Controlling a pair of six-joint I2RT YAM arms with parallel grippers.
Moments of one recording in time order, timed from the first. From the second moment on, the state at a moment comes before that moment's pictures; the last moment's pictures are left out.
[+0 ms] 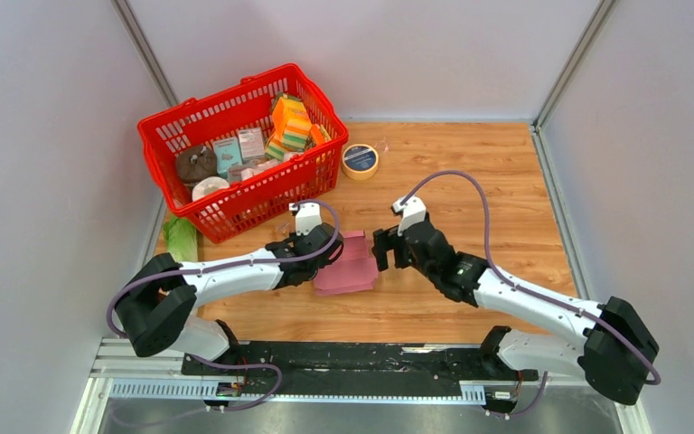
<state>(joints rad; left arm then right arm) -0.91 1.41 0.73 -0.25 -0.60 -0.82 0.92 1.11 0.64 -0.04 0.34 0.29</state>
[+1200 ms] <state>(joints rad) -0.90 0.50 0.32 -0.29 -0.32 -0.56 0.87 1.42 1.07 -0.34 -0.09 0.11</state>
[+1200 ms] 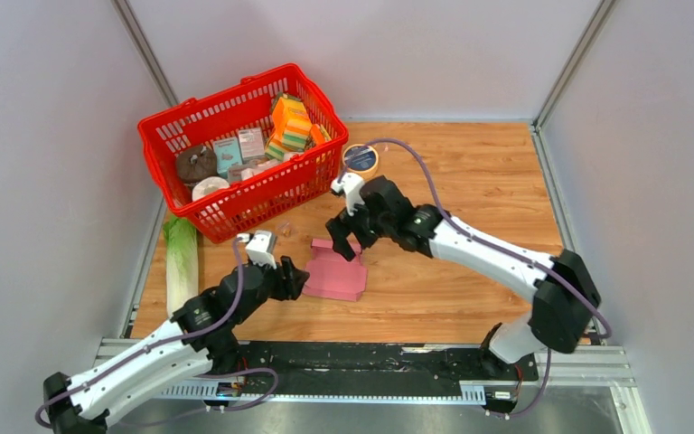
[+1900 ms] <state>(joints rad) -0.89 0.14 0.42 -0.58 -0.32 -0.54 0.87 1.81 1.33 -0.44 -0.22 -0.10</state>
